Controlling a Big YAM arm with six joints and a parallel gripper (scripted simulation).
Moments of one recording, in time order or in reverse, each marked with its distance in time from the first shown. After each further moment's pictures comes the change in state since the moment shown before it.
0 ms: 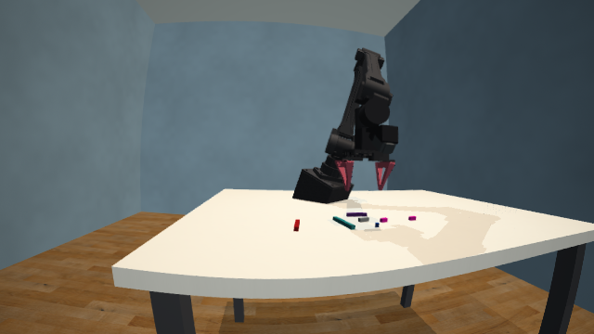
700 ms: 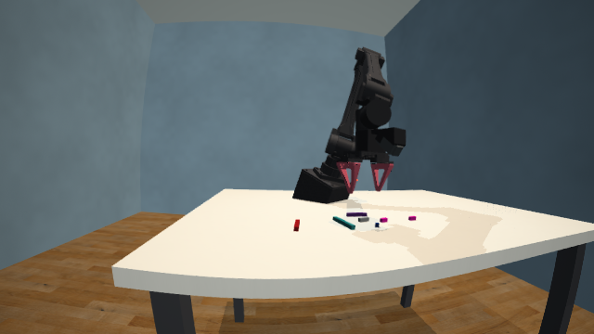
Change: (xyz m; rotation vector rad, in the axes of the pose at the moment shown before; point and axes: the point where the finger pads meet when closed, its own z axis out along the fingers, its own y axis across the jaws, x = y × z) arm -0.005 0.000 0.004 0.001 -0.002 -0.248
